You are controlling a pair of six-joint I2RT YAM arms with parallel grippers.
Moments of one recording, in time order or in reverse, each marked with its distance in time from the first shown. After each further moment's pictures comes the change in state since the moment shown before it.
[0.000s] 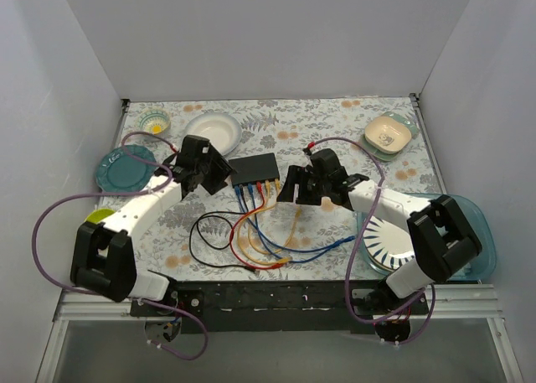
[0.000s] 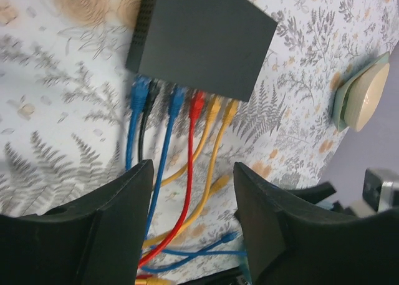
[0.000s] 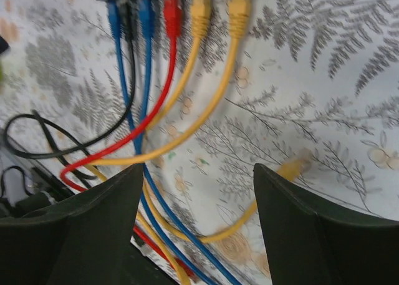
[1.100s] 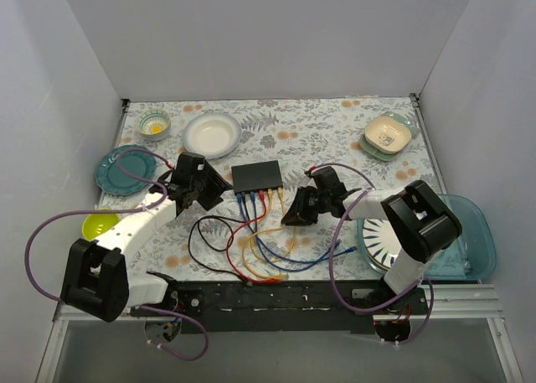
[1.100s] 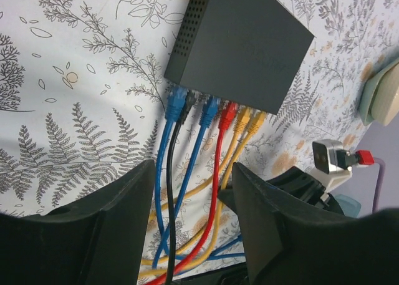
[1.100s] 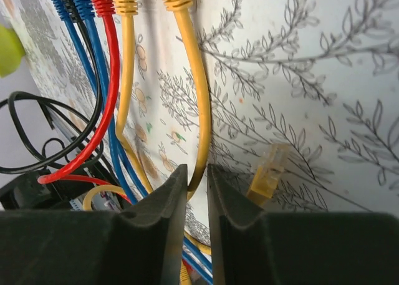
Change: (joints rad) left arm 0.000 -0.162 -0.202 0.014 -0.002 -0.011; right arm -0.036 0.186 -0.158 0.261 -0.255 0.222
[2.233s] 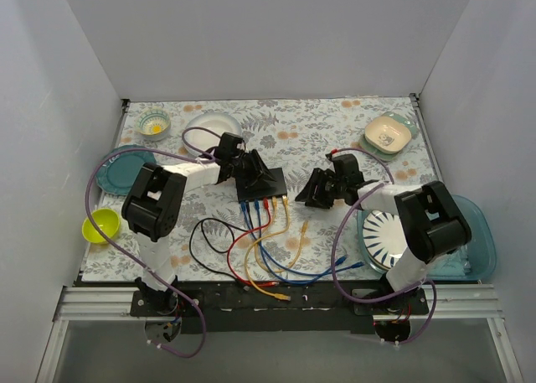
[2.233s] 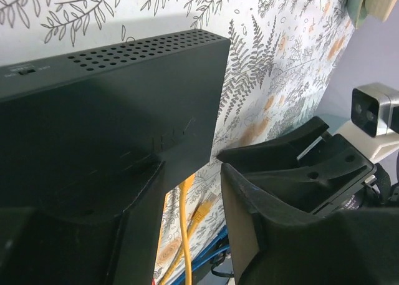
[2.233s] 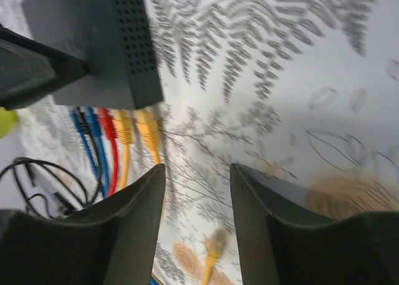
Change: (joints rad) left arm -0.081 0.663 0.350 0.320 0.419 0.129; right arm -0.182 -0.079 0.014 -0.062 0.119 -0.150
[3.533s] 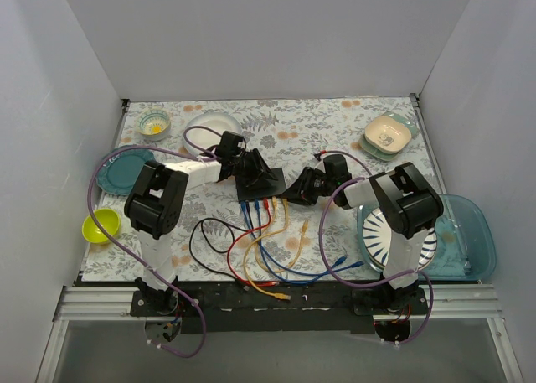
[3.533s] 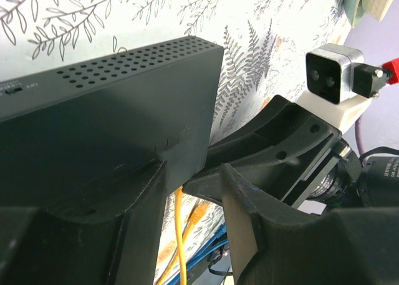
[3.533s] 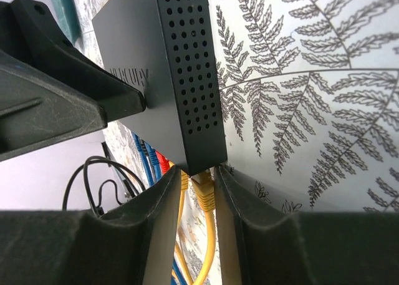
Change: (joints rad) left arm -0.003 0.038 0.043 -0.021 0.029 0.004; right arm 0.027 0.287 0.065 0.402 -0.229 0.243
